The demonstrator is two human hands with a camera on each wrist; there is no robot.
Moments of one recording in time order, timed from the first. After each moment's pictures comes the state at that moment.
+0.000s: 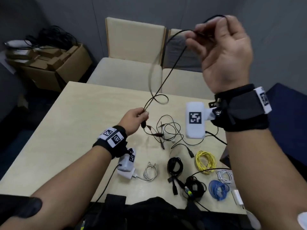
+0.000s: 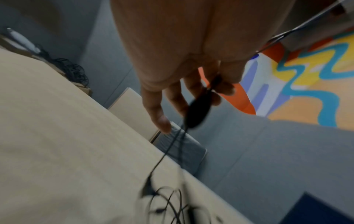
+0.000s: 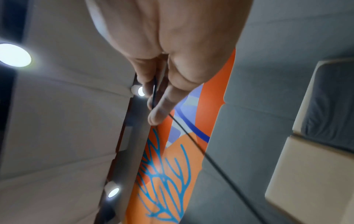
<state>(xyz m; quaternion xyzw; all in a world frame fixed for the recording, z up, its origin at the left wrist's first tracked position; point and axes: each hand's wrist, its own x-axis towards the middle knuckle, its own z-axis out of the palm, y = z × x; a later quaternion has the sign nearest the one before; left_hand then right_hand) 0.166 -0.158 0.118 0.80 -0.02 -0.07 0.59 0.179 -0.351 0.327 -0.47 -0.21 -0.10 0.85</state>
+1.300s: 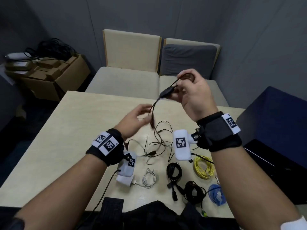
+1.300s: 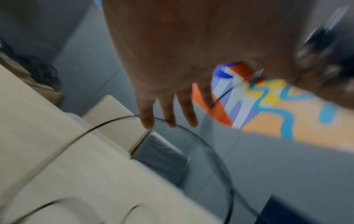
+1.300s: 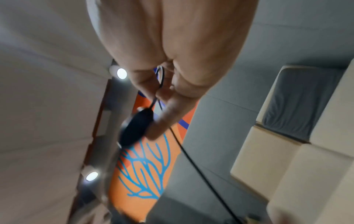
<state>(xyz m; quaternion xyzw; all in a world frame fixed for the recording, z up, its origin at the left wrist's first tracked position) 0.156 -0.163 0.157 0.76 -0.11 -0.07 0.64 0.163 -0.343 0.273 -0.59 -0.06 -0.02 0.80</state>
